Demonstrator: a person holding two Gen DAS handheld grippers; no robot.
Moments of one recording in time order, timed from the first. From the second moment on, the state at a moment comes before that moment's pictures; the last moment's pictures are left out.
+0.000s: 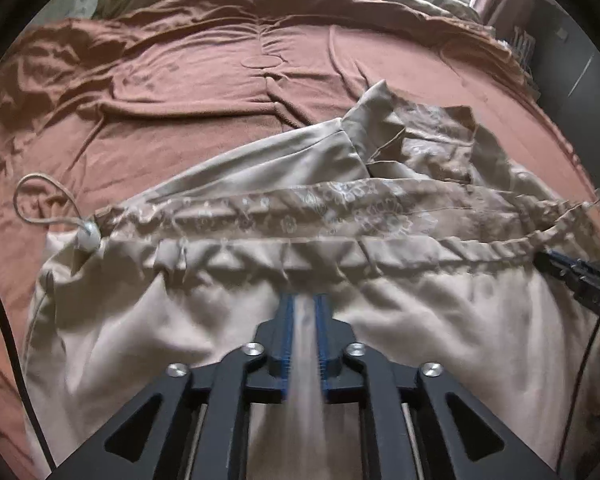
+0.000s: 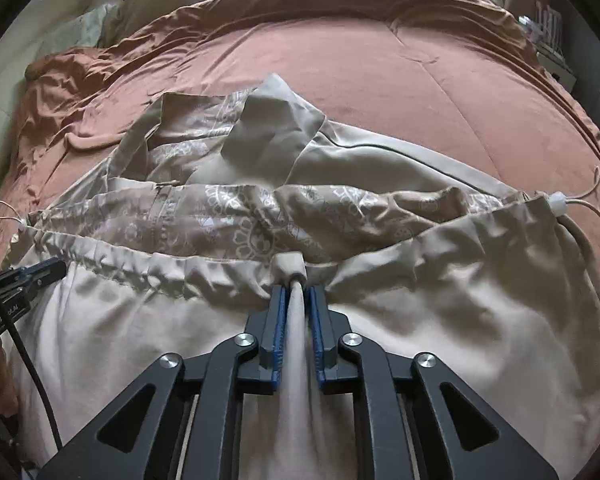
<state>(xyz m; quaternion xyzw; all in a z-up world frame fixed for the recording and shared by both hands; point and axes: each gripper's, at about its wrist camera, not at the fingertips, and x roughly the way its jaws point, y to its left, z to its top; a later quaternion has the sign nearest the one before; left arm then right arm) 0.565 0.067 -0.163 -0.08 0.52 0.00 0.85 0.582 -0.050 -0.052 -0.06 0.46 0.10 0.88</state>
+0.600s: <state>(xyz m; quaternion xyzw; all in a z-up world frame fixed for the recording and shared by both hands) 0.415 0.097 -0.093 -0.16 0.46 0.02 0.87 0.475 -0.071 0.017 -0.02 0.42 0.14 0.90</state>
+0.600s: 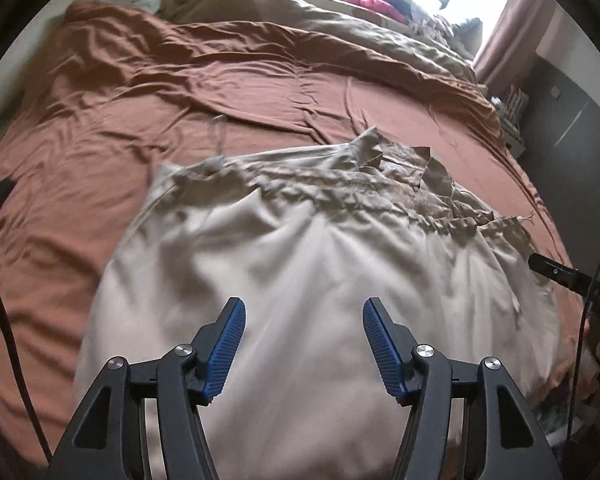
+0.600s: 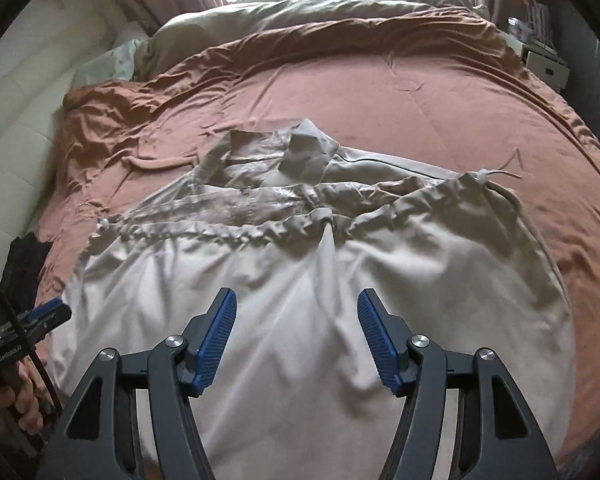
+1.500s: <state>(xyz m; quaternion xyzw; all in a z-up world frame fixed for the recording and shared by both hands) 0.226 0.172 -0.116 -0.27 0.44 0.07 0.86 0.322 -0.048 0.027 -0.05 0.41 0.17 0.90</state>
